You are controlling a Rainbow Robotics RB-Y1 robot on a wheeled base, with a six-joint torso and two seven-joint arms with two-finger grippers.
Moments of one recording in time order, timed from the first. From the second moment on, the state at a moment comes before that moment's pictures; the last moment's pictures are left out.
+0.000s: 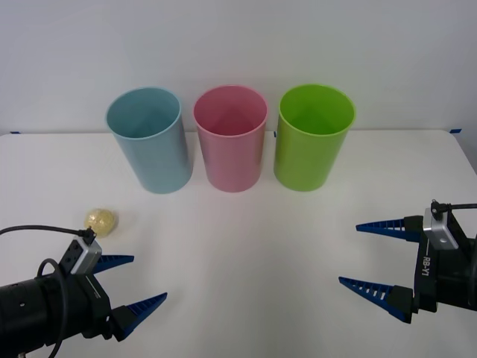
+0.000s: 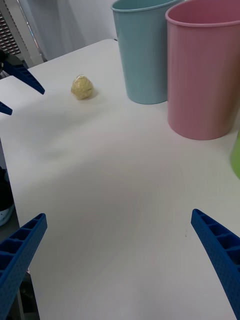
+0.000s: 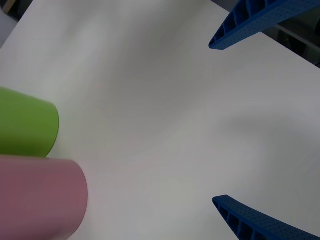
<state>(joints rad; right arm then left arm) 0.21 -0.47 -0.33 -2.05 1.54 -1.40 -0.47 0.42 0.46 0.16 -2.21 -1.83 -1.13 0.77</state>
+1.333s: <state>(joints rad) 0.21 -0.47 -0.33 -2.05 1.54 -1.40 -0.47 0.28 0.97 0.06 -2.19 -2.08 -0.87 1.49</state>
